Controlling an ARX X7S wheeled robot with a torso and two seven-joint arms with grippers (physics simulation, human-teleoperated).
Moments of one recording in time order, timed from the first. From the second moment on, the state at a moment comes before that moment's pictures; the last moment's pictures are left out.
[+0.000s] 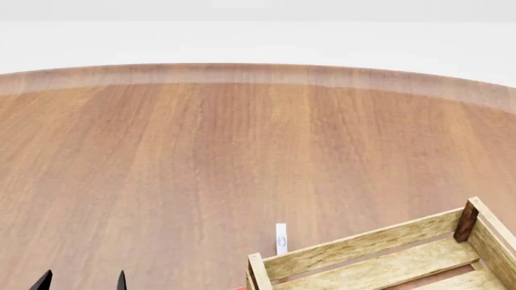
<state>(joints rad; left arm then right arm) -0.05 -0.21 0.26 -0.05 -0.19 0.05 -0.28 -0.66 0.33 -0.49 -0.24 0.14 -0.43 0.75</state>
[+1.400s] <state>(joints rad) -0.05 -0.23 0.29 -0.06 -0.21 0.06 -0.31 -0.55 0.33 -0.55 -0.10 0.29 -0.33 0.71</state>
